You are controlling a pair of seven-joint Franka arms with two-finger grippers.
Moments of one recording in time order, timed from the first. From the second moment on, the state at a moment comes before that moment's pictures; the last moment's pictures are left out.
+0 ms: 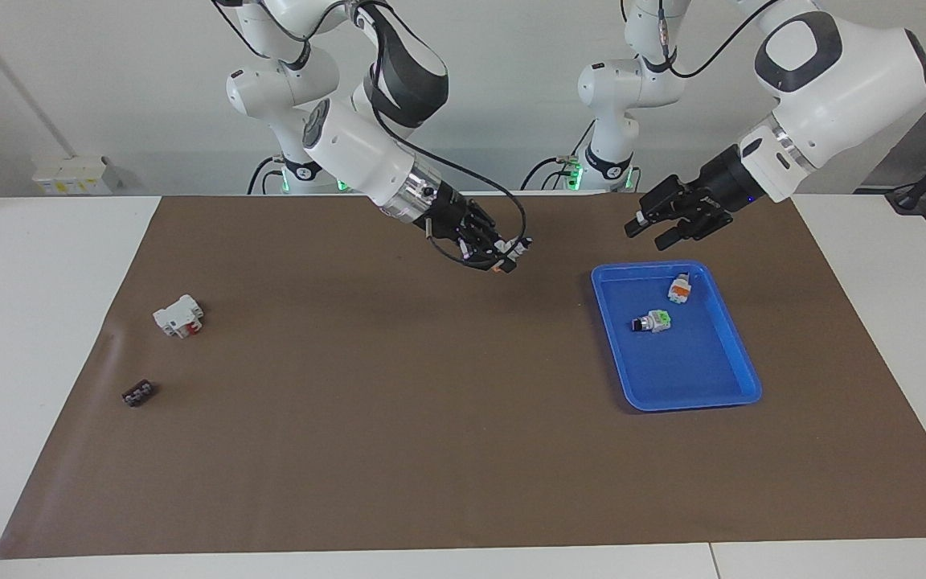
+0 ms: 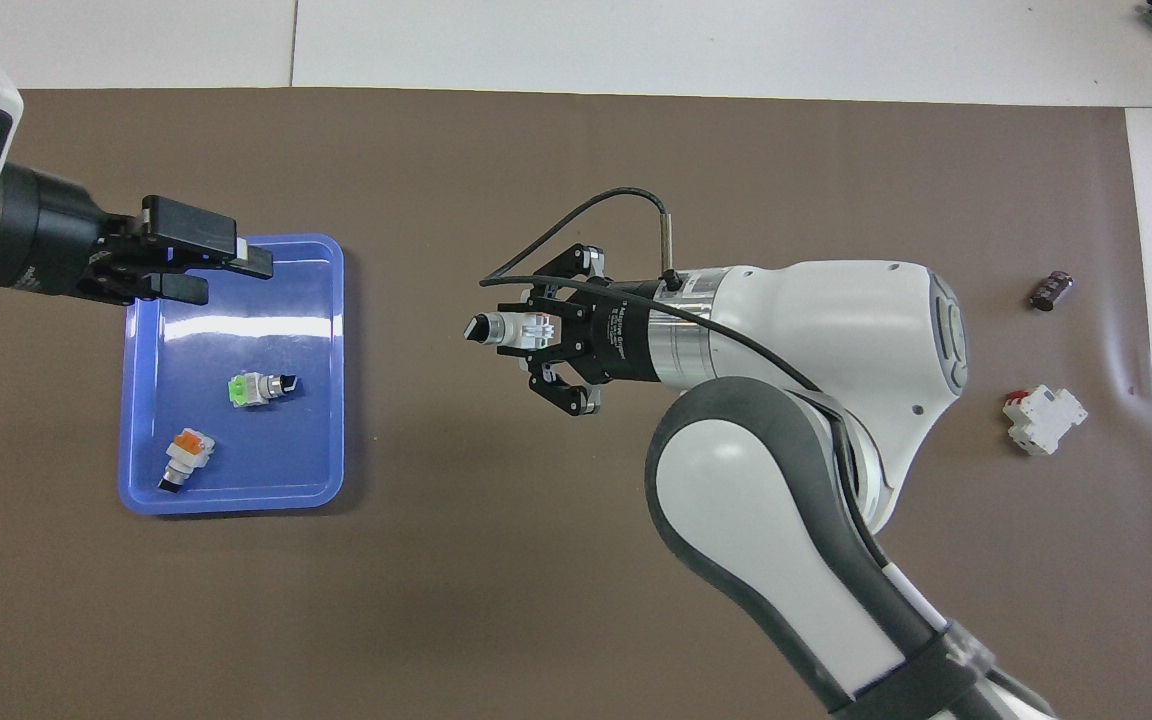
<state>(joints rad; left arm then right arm) -0.01 0.04 -0.08 -1.65 -0.67 1.67 -0.08 0.48 0.15 0.04 -1.83 0.96 2.38 1.46</state>
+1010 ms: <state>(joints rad) -0.24 -0.01 -0.09 -1.83 -0.87 1.97 0.09 0.48 0.15 0.04 -1.83 0.96 2.38 1.46</state>
